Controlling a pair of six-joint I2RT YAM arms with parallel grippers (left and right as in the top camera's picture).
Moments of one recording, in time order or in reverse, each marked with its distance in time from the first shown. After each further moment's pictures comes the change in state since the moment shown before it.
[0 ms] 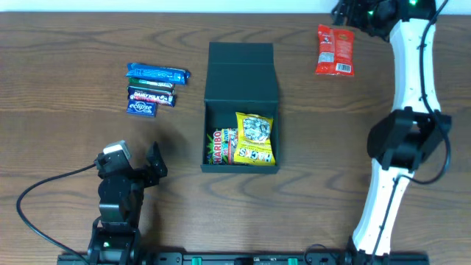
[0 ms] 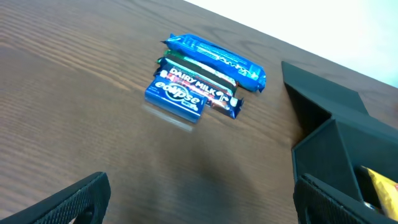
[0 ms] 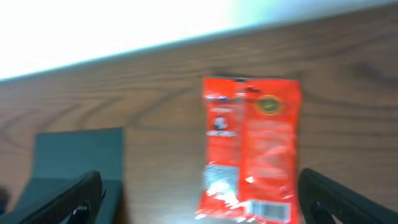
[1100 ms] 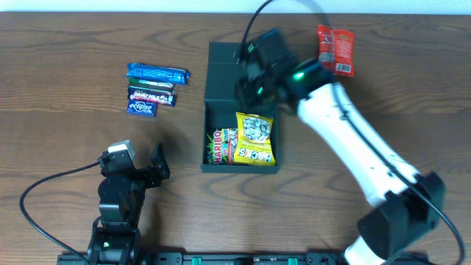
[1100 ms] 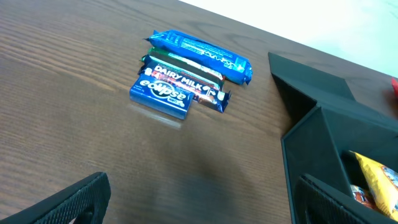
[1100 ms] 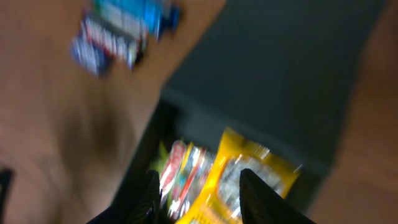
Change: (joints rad) left arm 0.000 -0.001 0.000 0.000 0.059 0.051; right arm 0.634 -0.693 -0.846 0.151 0.135 0.066
